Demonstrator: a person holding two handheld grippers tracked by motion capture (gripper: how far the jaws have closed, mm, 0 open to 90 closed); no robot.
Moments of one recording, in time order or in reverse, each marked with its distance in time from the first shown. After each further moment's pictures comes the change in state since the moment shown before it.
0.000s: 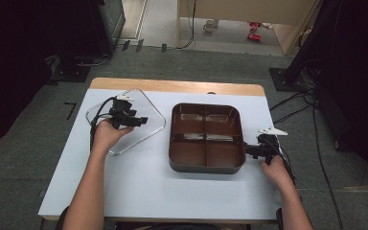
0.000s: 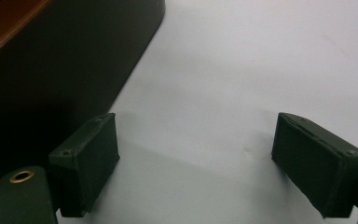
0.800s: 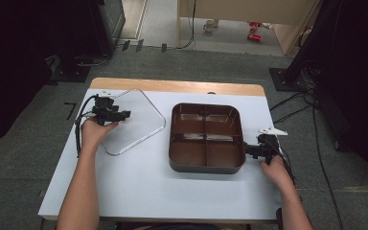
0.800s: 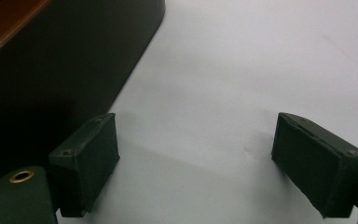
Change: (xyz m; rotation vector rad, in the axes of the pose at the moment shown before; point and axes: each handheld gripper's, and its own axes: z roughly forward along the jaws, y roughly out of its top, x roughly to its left) left arm 0.052 -0.019 -0.005 -0.043 0.121 -0.096; right arm 0.000 0.000 0.000 0.000 0.000 0.000
